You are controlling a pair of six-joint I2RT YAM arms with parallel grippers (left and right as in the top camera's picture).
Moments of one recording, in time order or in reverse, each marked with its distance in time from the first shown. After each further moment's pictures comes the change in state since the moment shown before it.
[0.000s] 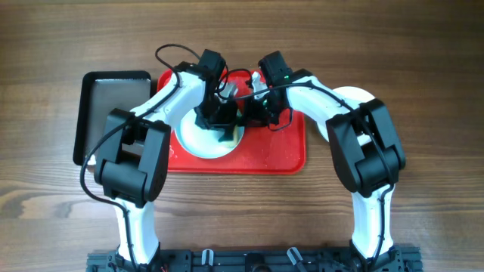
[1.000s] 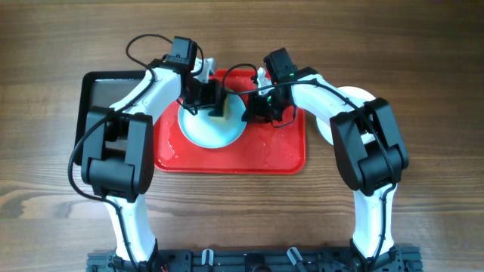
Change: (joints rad) left arm 0.131 0.004 -0.018 0.263 0.120 -0.017; right arm -0.028 0.002 0.001 0.021 0.002 0.016
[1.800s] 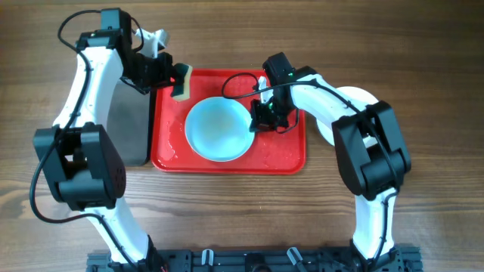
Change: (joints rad) left arm 0.261 -0.086 0.240 -0.353 0.092 0.185; right arm 0.013 -0.047 0.001 -0.198 0.122 -0.064
